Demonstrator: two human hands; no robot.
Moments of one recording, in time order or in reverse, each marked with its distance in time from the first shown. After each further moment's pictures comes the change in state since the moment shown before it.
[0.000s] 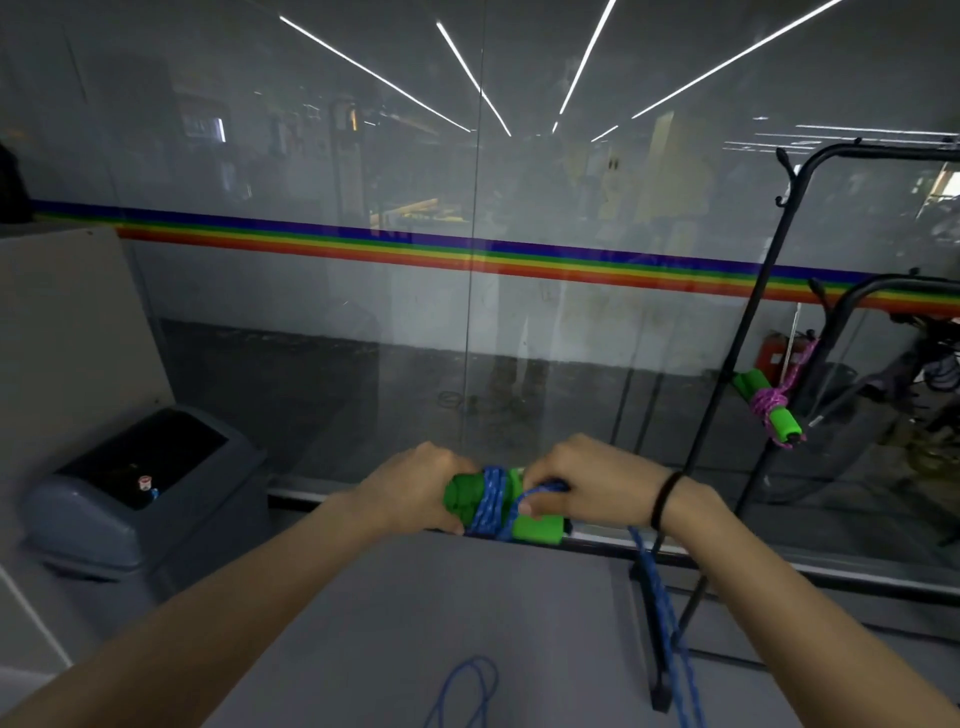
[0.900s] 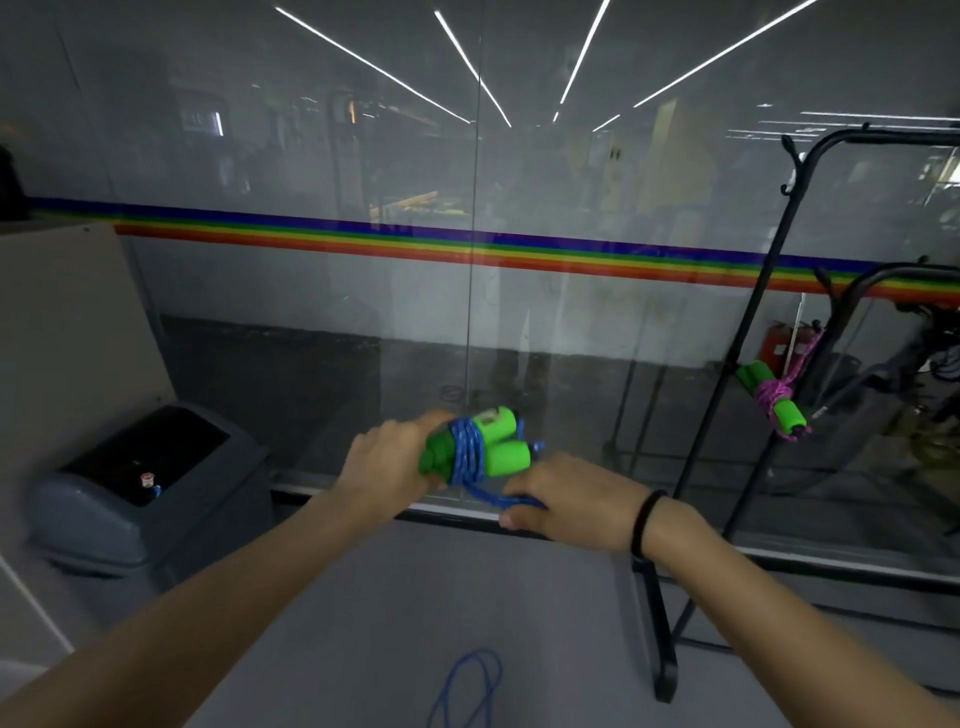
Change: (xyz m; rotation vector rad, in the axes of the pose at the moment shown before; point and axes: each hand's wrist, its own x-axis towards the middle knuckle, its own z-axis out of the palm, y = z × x) left_hand 0.004 -0.024 0.005 0.019 0.267 -0.238; right_hand 0.001 -0.030 0.011 -0.023 -0.059 0.122
